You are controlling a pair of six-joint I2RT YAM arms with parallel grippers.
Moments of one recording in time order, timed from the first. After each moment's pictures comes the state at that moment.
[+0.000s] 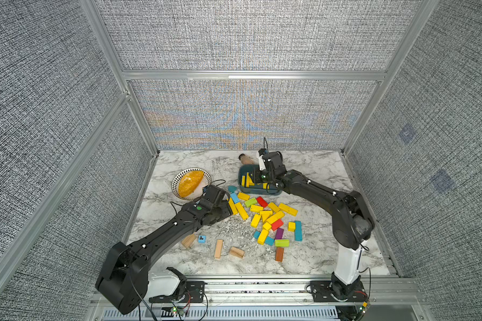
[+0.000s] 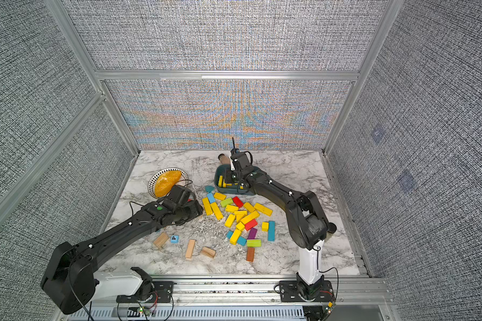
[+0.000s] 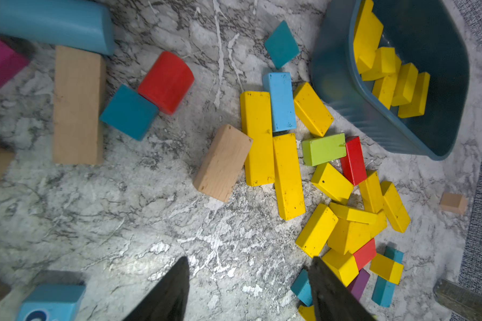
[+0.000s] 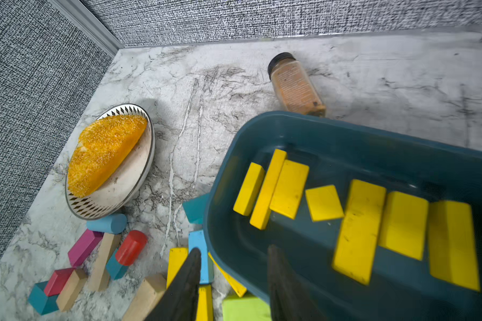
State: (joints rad) left arm -0.63 1.33 0.87 -0.55 -0.03 -0.95; right arm 0.58 1.85 1.40 -0.20 -0.03 0.40
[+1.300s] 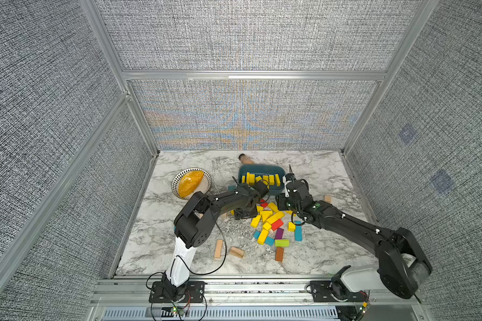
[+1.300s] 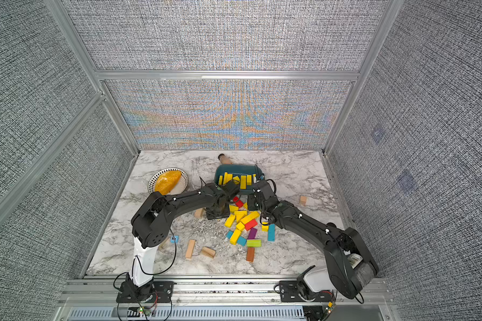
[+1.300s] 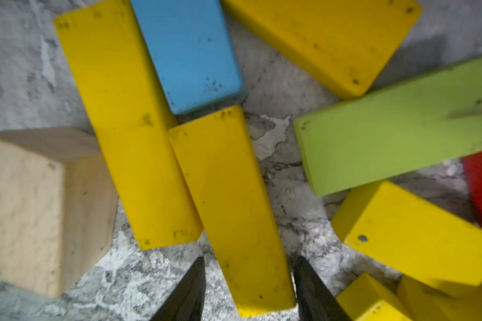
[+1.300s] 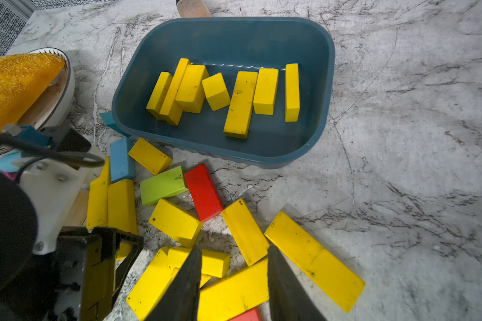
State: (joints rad) left arm -0.82 2.08 1.49 -0.90 -0.18 -0.93; right arm 0.58 1.40 0.84 -0.17 0.16 0.42
